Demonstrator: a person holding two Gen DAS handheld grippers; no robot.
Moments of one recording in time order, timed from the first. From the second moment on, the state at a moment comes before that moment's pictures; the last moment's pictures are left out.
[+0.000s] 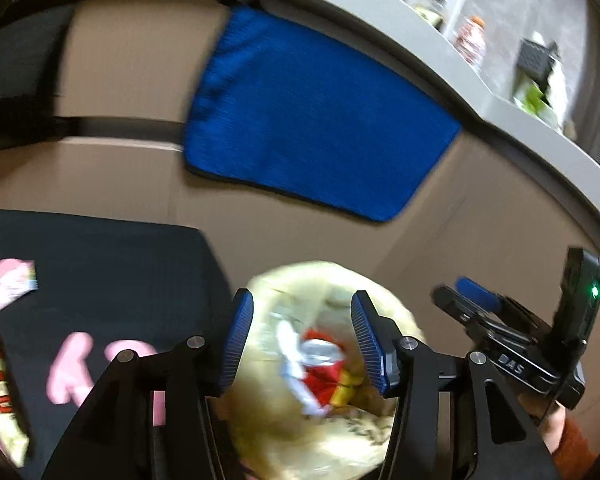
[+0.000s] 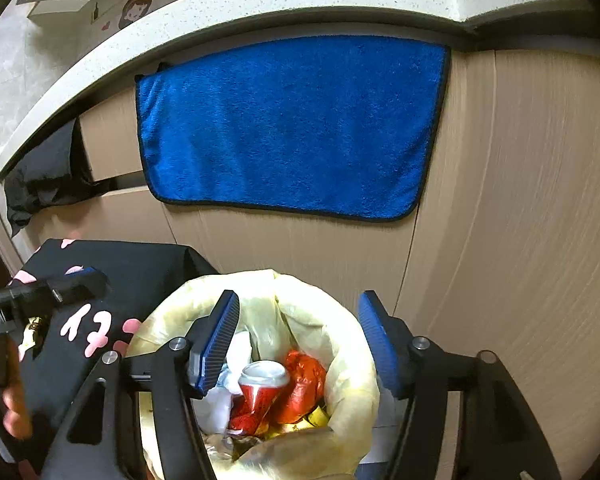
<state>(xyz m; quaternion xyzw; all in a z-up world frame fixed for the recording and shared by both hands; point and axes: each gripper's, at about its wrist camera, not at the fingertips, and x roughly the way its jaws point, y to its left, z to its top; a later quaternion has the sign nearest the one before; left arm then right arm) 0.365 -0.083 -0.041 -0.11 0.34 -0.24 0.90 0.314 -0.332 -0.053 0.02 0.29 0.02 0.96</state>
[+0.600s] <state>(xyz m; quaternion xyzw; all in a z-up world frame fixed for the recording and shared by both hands) 0.347 0.143 -0.092 -0.20 0.35 0.07 0.91 0.303 -0.241 -0.053 0.02 0.27 0.11 0.95</state>
